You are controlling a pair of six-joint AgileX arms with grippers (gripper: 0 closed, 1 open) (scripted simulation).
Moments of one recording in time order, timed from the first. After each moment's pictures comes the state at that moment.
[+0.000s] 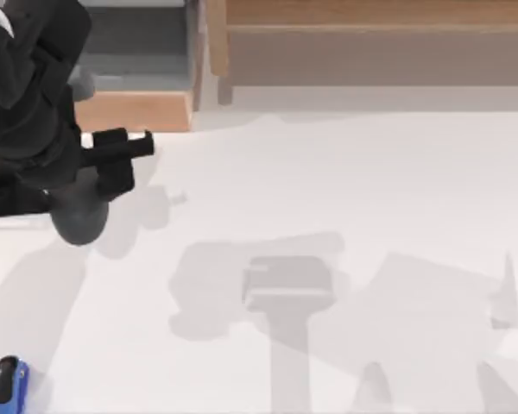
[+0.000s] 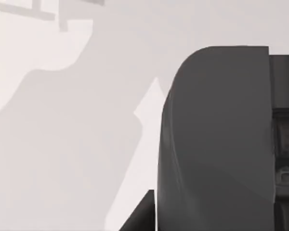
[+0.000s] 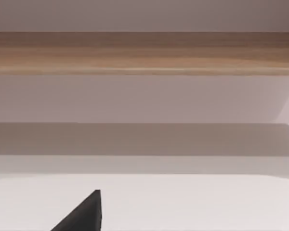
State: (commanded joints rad) left arm -0.33 1.59 1.21 -0.91 -0.06 -0.49; right arm 0.00 0.00 0.00 0.00 0.00 0.00
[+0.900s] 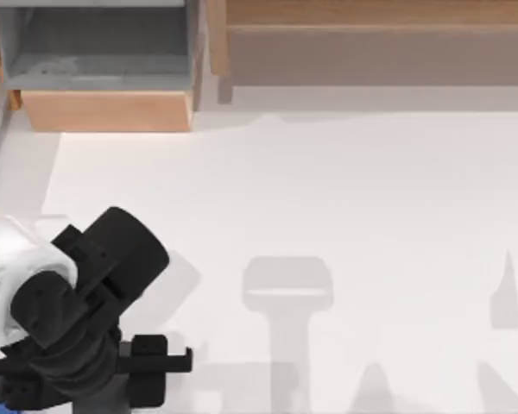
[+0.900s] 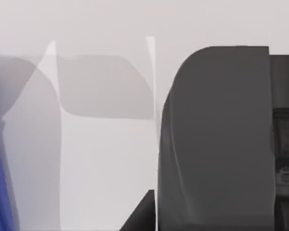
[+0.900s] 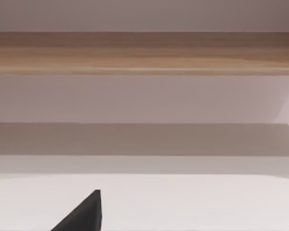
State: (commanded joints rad) left arm -0.69 1.35 0.67 -0.81 -0.06 -0.69; right arm 0.00 0.00 0.00 0.00 0.00 0.00
